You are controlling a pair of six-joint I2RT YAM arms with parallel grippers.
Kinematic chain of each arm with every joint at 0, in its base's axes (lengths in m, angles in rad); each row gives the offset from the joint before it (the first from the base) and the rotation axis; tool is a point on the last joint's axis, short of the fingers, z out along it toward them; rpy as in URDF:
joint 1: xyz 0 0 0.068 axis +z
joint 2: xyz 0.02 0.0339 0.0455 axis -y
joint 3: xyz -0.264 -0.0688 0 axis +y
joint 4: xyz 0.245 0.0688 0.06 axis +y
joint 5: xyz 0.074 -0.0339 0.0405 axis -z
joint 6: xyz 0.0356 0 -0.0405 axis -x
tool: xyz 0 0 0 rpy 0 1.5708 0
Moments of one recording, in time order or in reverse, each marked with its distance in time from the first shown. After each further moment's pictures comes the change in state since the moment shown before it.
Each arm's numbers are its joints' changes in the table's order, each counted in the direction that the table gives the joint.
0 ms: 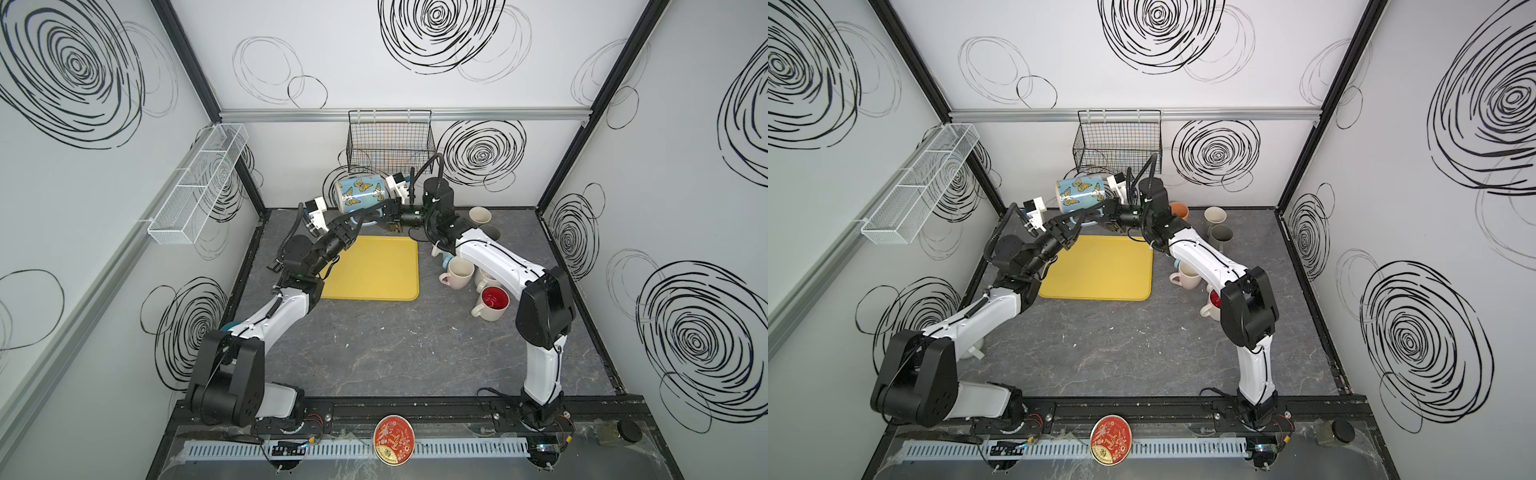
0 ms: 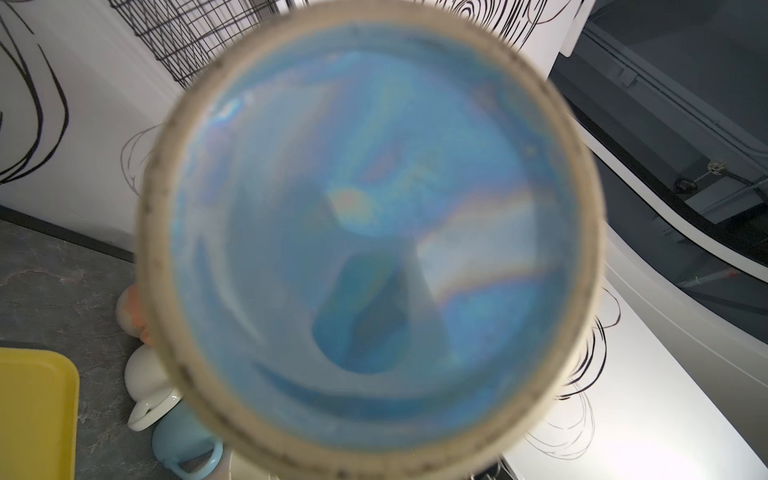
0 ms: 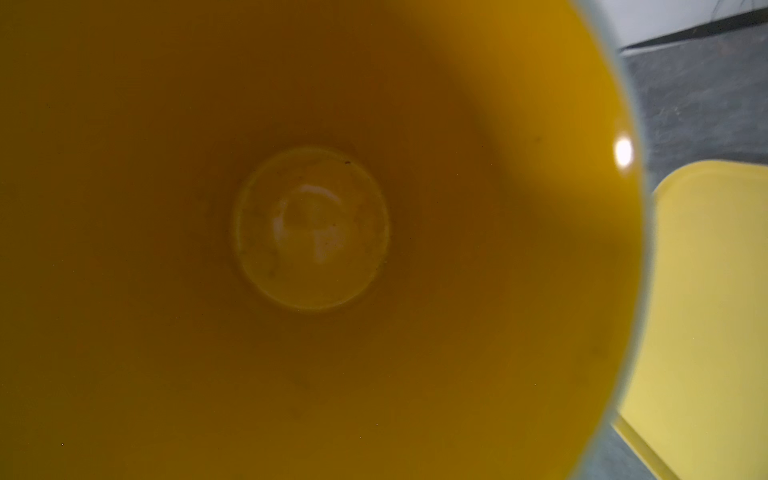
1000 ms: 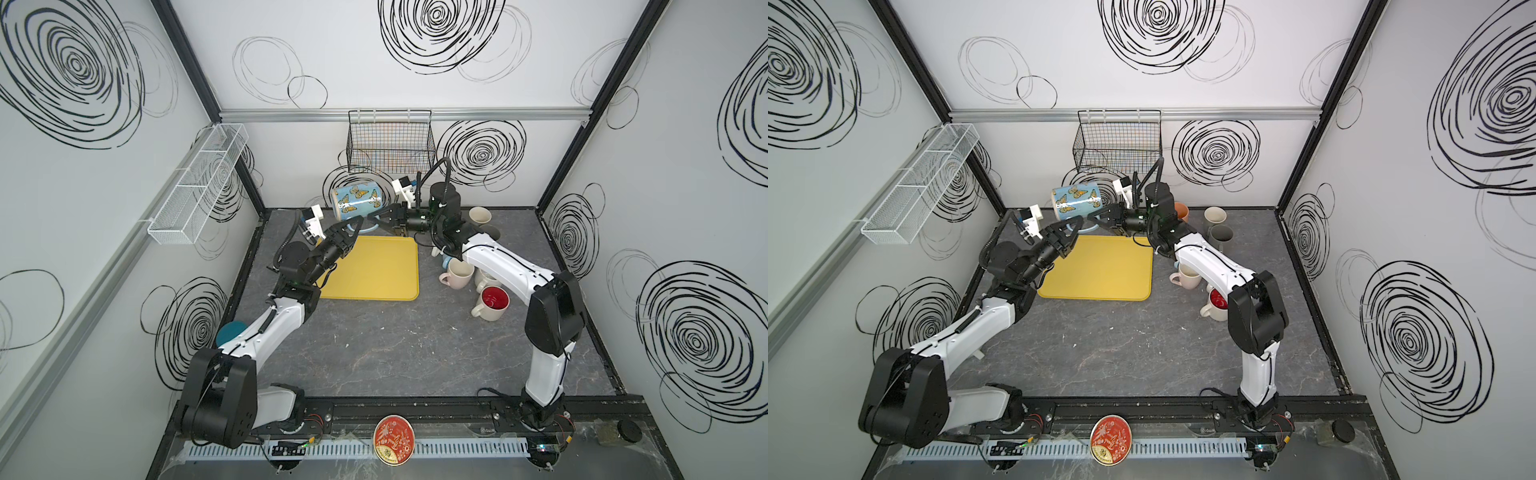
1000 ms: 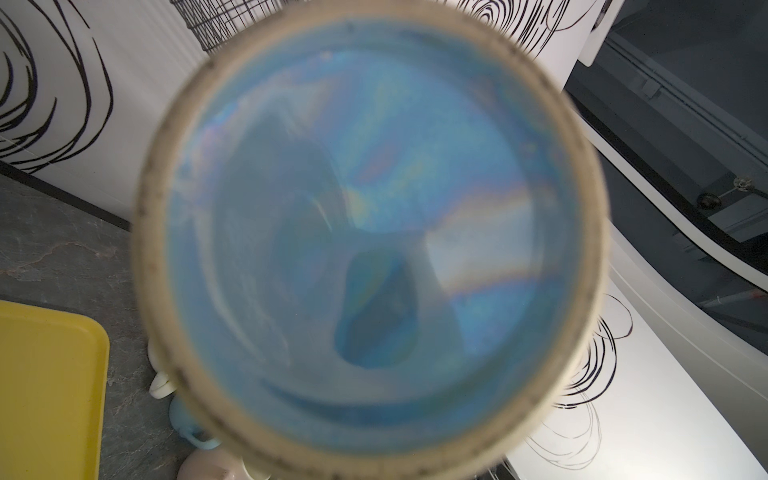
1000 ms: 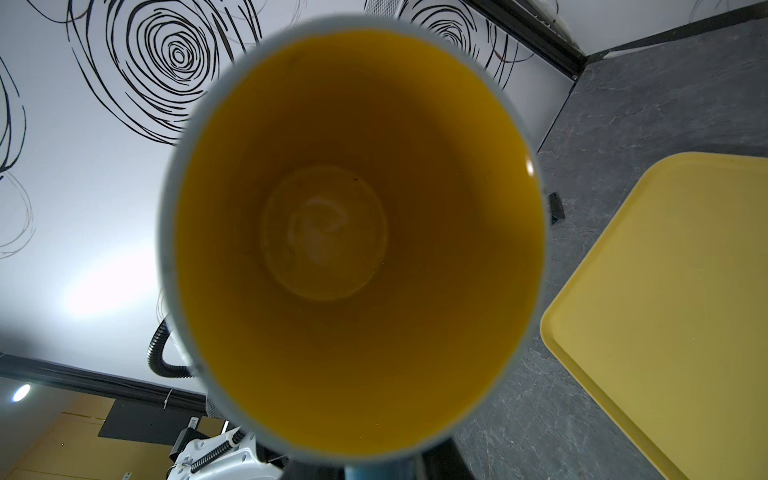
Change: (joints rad) left arm -0.005 0.089 0.056 0.084 -0.024 -0.004; right arm -0.002 0.074 0.106 -0.034 0.009 0.003
